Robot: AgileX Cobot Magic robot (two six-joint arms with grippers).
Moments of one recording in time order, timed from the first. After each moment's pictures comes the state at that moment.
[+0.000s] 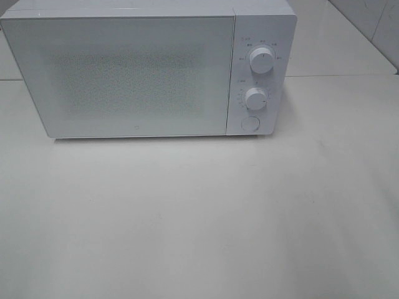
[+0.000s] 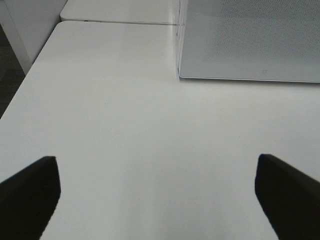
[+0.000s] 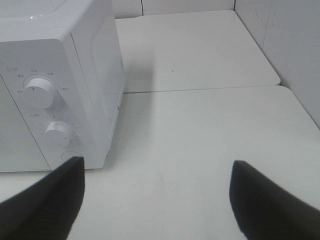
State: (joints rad) left arm 0.07 0.00 -0.52 -0.06 1.08 0.04; right arm 0.03 0.66 -0.37 -0.03 0.05 0.11
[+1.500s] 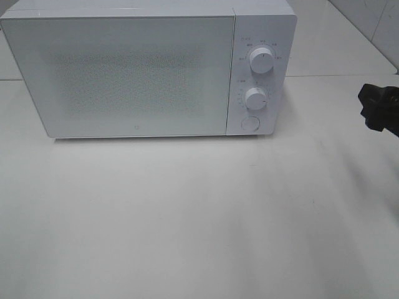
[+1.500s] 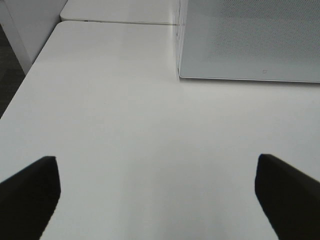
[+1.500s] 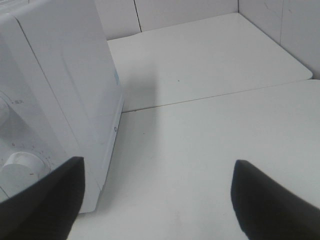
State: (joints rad) left arm 0.07 0.00 -0.52 -0.06 1.08 0.04; right arm 0.06 1.40 -0.23 0.01 -0.96 0.20
